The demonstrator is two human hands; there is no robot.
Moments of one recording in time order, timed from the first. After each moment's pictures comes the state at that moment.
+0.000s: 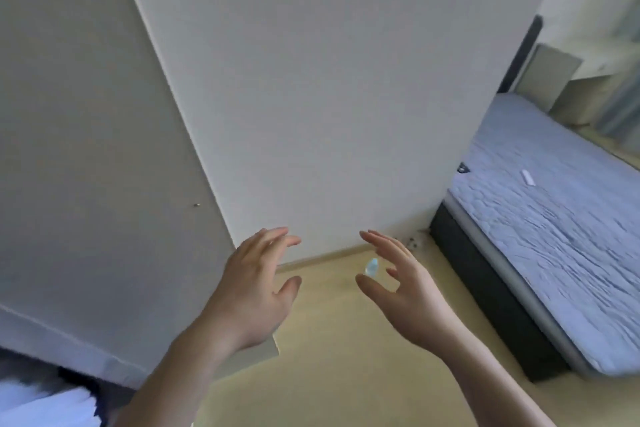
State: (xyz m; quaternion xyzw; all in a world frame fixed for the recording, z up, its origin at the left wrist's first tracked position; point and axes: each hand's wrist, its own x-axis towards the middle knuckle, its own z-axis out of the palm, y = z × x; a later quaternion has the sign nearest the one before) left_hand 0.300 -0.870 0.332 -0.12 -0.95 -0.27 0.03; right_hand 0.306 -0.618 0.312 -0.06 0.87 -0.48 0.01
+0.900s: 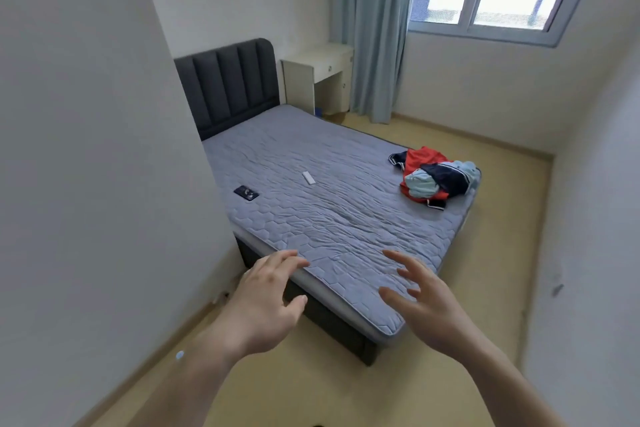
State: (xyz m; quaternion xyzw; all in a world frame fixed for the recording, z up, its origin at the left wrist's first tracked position) left_hand 0.226 -0.206 0.310 -0.44 -0.86 -0.22 -0.11; right_hand 0.412 0.012 0.292 0.26 0.82 -0.49 -0.12
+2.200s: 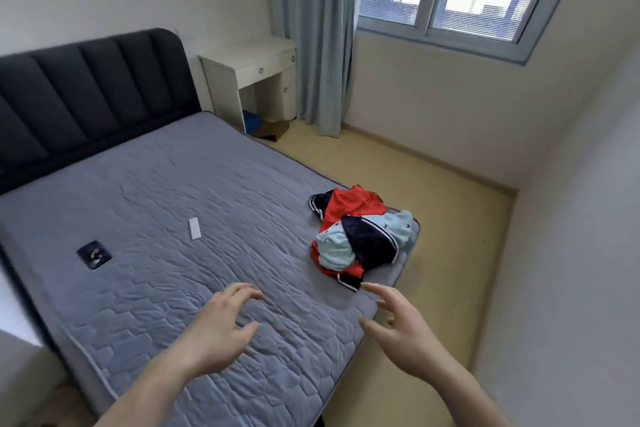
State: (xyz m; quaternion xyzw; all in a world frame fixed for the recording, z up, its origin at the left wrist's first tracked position) left_hand 0.083 0.526 0.232 -0.40 -0.87 -0.18 -0.22; right_hand 0.307 0.776 0.225 0.29 0.82 -0.49 -0.04
